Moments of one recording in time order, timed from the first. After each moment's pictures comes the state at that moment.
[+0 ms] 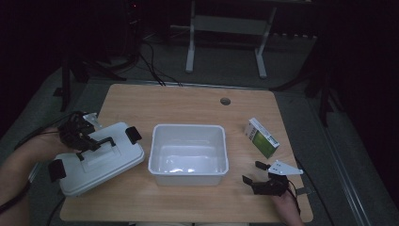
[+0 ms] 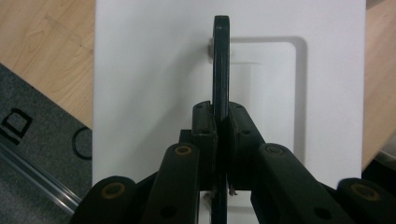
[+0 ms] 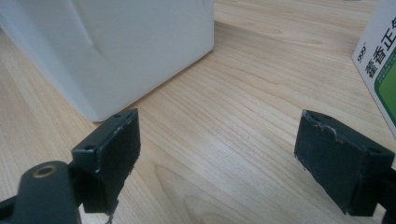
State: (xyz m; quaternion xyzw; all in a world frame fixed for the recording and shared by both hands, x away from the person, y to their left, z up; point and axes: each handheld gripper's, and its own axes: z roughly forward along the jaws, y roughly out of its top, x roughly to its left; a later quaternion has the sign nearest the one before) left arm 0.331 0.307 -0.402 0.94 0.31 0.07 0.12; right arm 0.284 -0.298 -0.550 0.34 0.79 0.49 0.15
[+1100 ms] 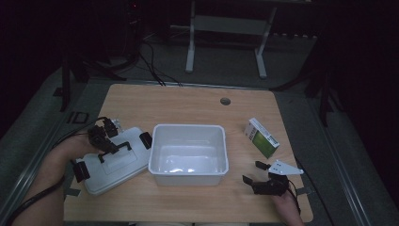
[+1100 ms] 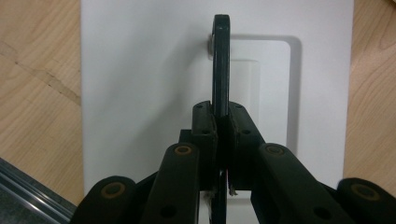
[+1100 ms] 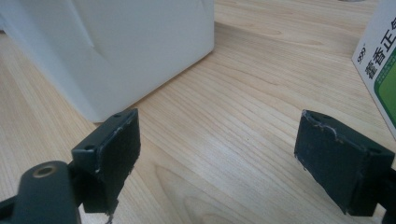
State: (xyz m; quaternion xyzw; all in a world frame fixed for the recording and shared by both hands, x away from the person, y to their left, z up) left arm 0.372 0.275 -0.467 0.94 0.32 0.03 0.09; right arm 0.284 -0.298 -0.549 0.34 0.79 0.49 0.15
